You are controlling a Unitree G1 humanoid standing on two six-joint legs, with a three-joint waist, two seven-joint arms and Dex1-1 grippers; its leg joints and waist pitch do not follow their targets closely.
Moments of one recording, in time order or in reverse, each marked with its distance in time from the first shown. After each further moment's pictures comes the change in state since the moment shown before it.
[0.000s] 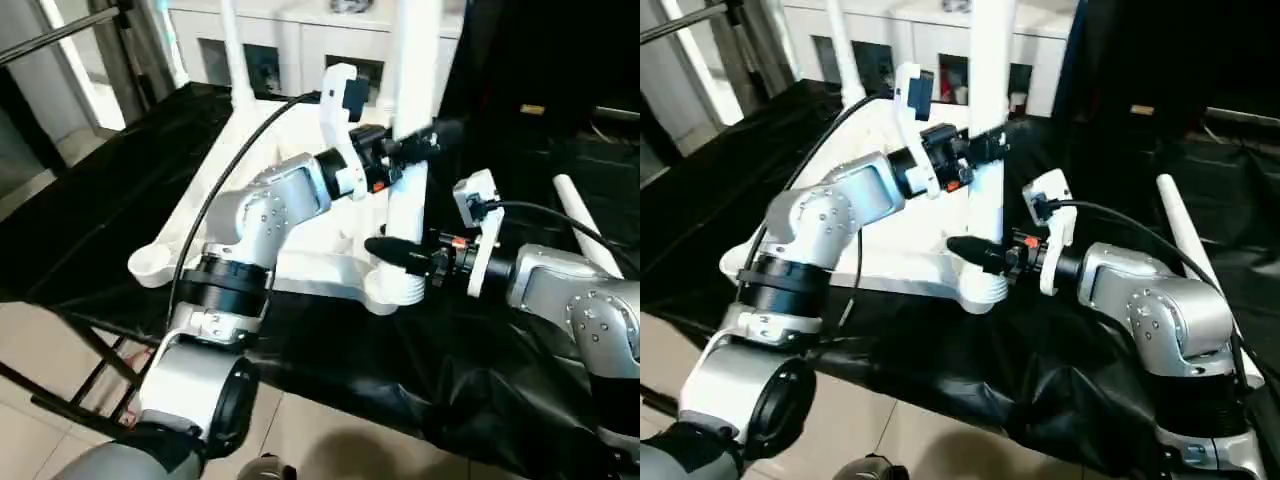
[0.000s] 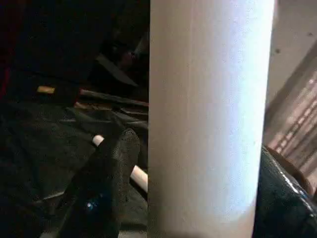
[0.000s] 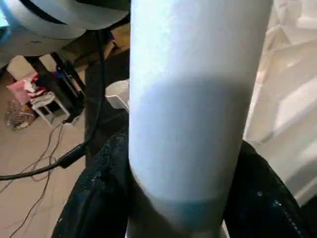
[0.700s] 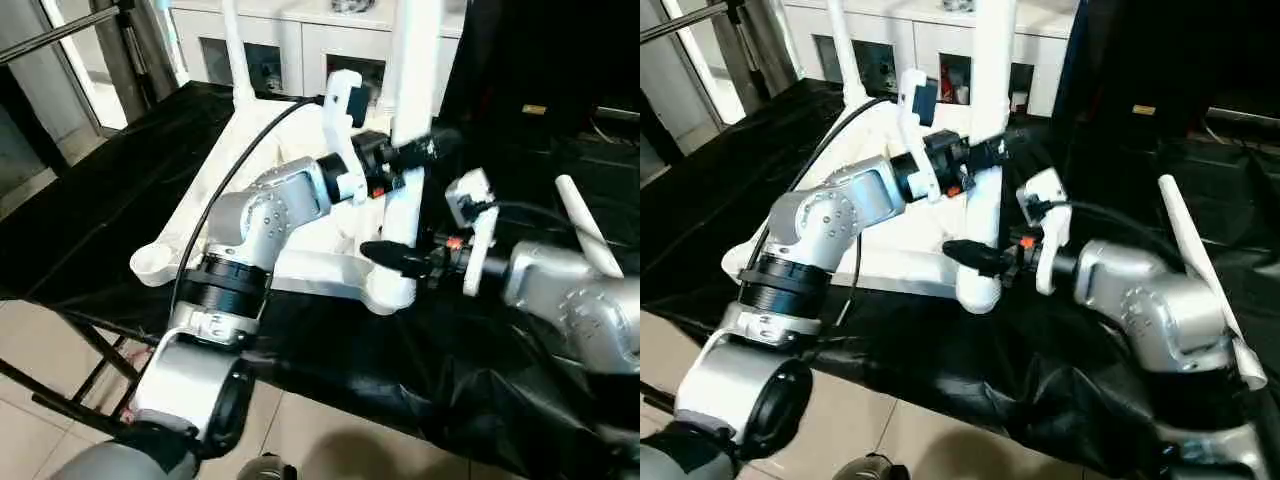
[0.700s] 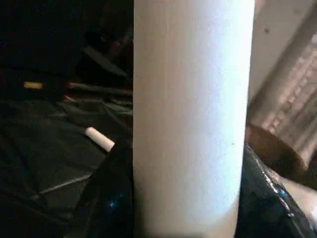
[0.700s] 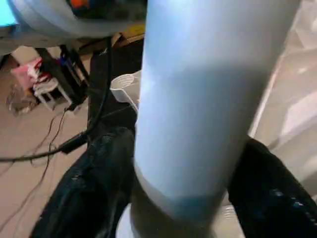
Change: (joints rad) left arm 0.003 0.042 -0.069 -0.025 0.018 0.010 -0.122; right arm -0.034 -0.055 0.033 0.004 -0.014 -0.017 0.064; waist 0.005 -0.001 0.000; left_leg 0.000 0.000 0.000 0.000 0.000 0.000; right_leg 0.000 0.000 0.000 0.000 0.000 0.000
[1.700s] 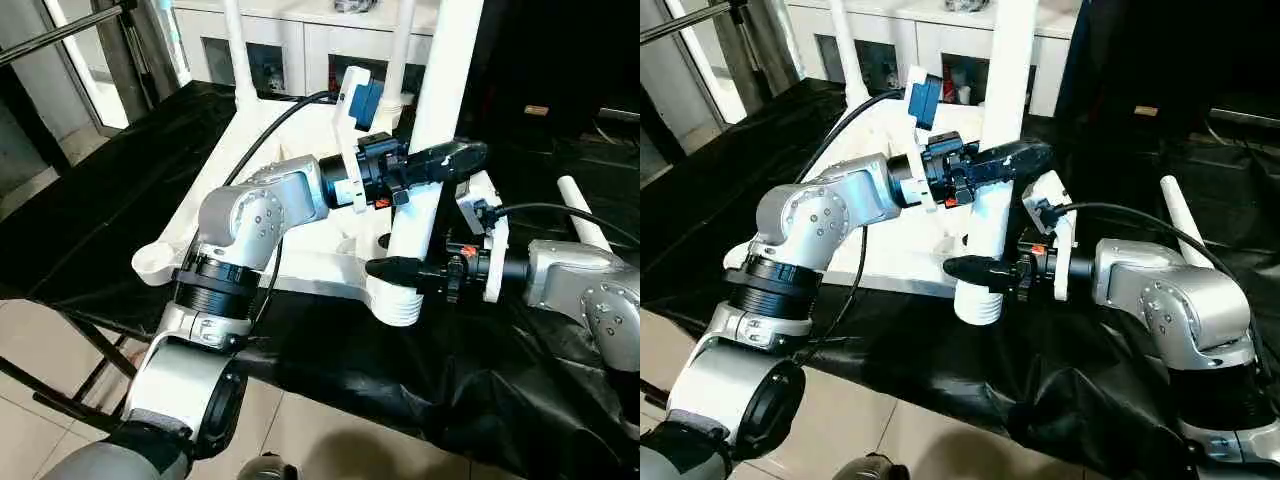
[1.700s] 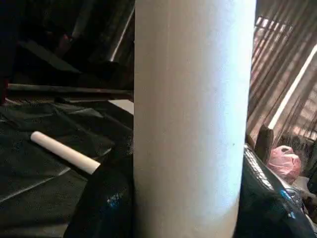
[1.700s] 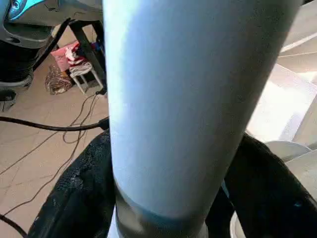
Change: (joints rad) left arm 0.010 0.019 -0.019 -0.083 -0.063 0.085 -0.134; right arm 0.008 -0.060 0.028 -0.012 0.041 0.006 0.133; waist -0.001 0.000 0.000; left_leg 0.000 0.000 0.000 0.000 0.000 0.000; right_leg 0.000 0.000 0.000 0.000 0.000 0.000
